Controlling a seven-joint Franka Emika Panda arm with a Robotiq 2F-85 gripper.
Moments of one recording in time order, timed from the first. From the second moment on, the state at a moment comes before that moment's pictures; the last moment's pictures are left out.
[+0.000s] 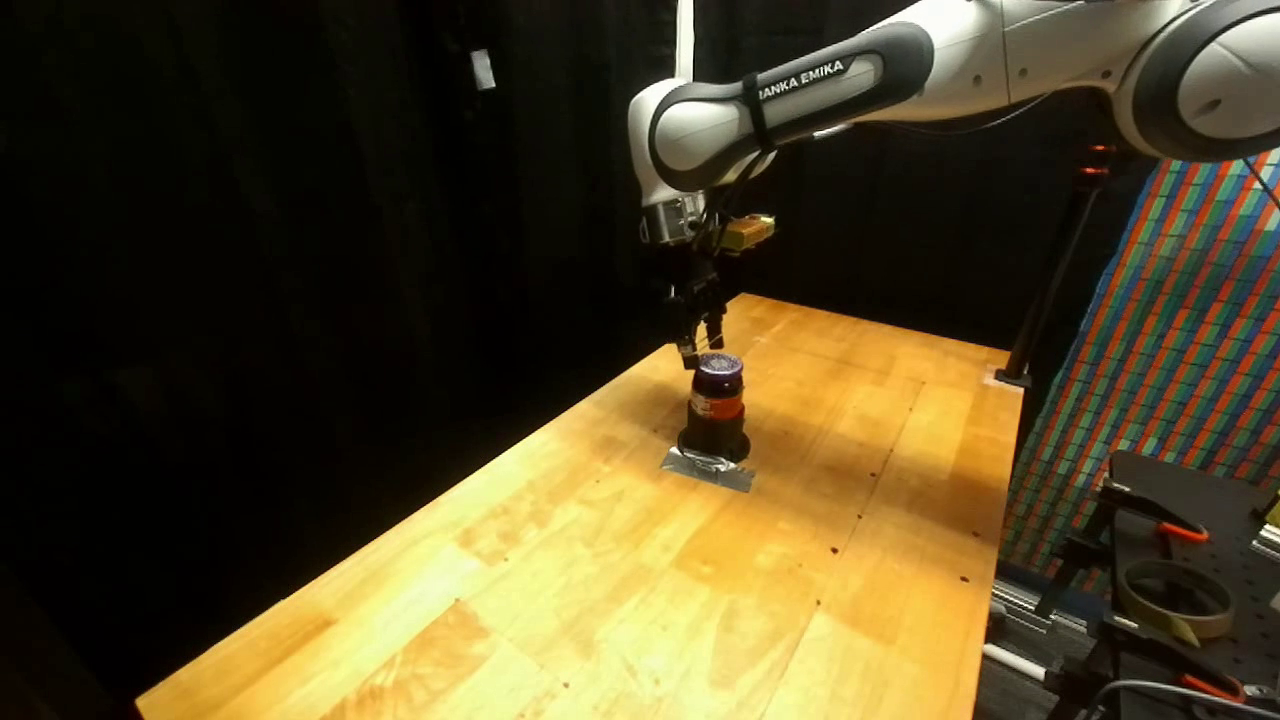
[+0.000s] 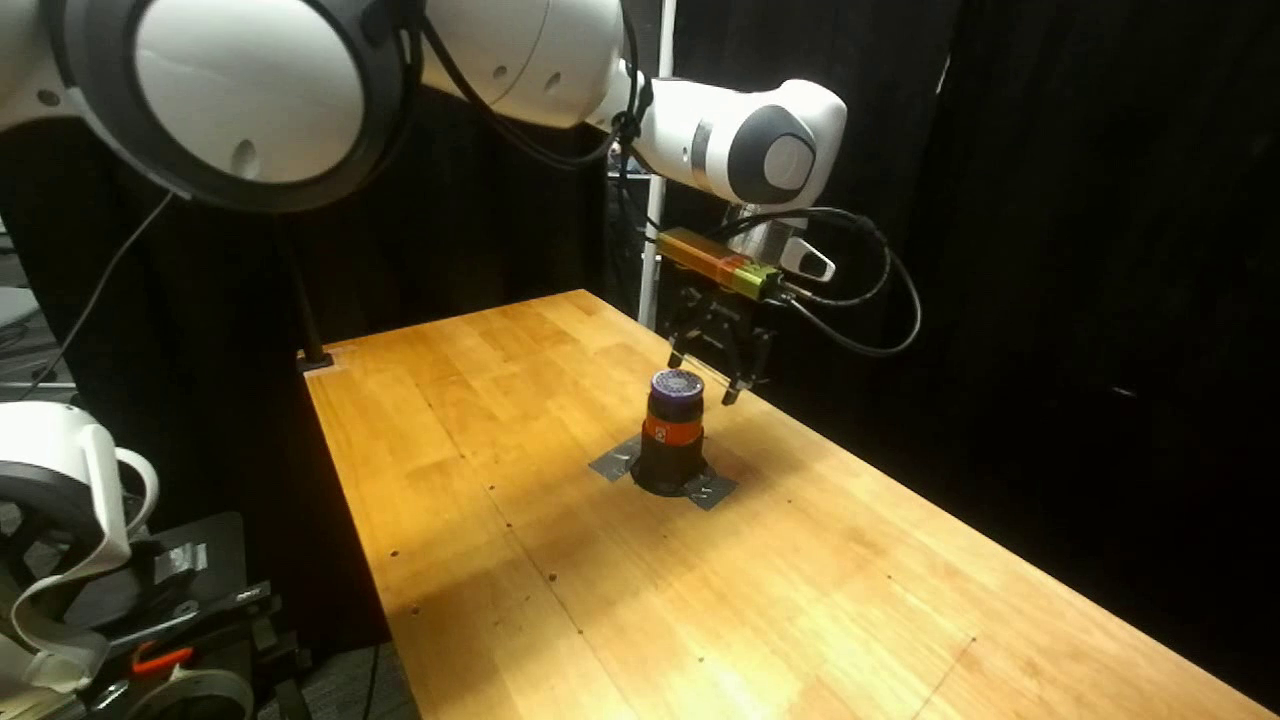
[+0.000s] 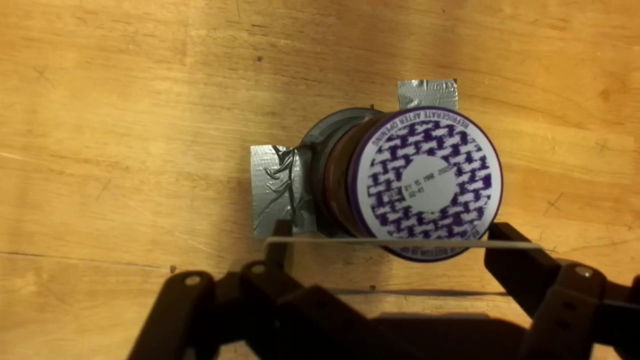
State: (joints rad) arm 0.09 0.96 0.06 -0.94 0.01 1.63 -0.09
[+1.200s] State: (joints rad) arm 0.11 1.03 0.06 -0.86 0.00 1.55 -0.09
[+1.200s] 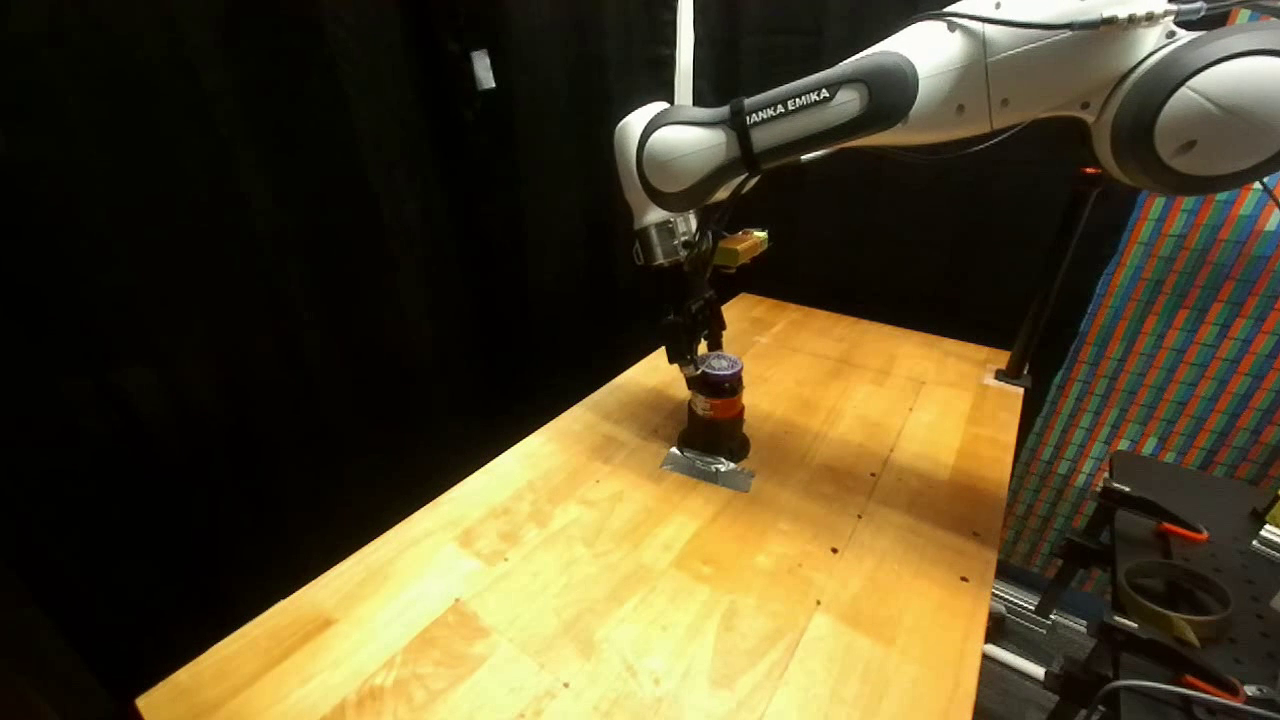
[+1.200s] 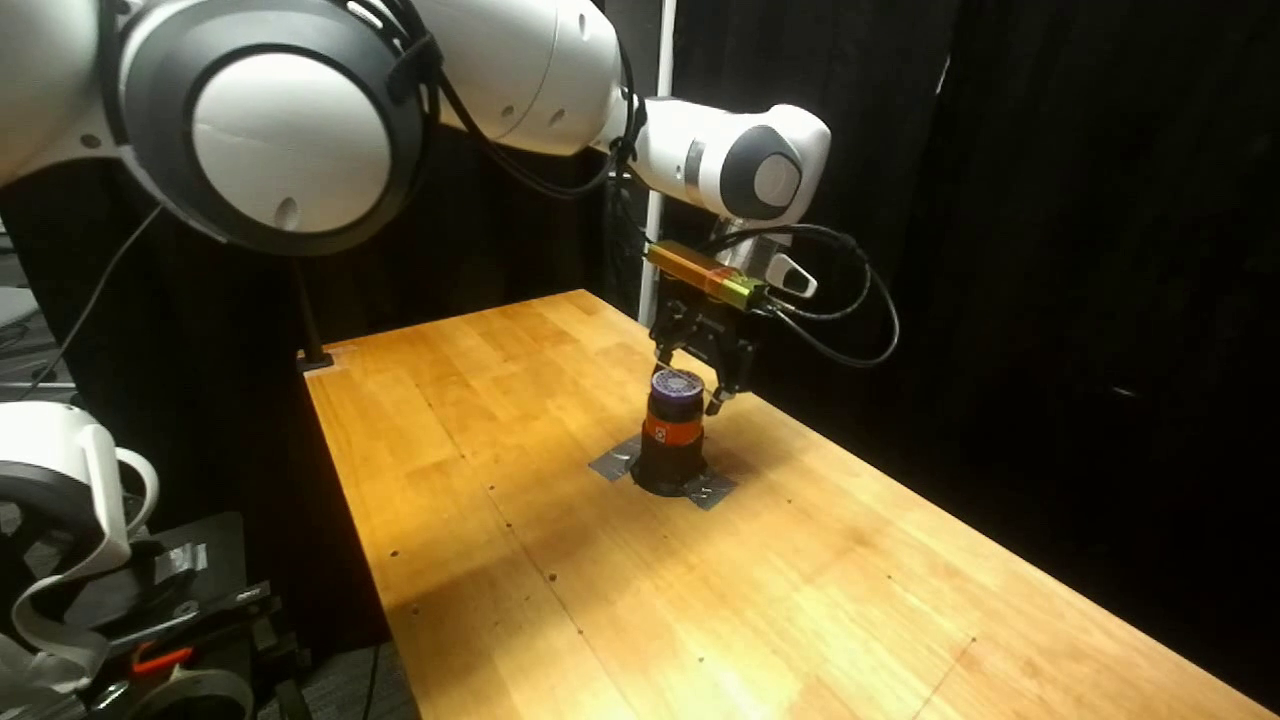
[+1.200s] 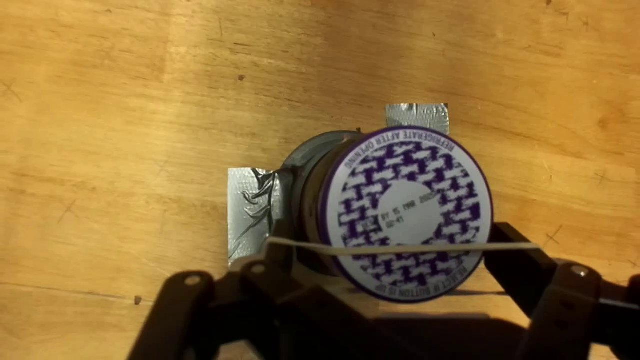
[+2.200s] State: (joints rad) arm 0.11 0.94 0.05 -1.01 0.00 1.56 -0.10
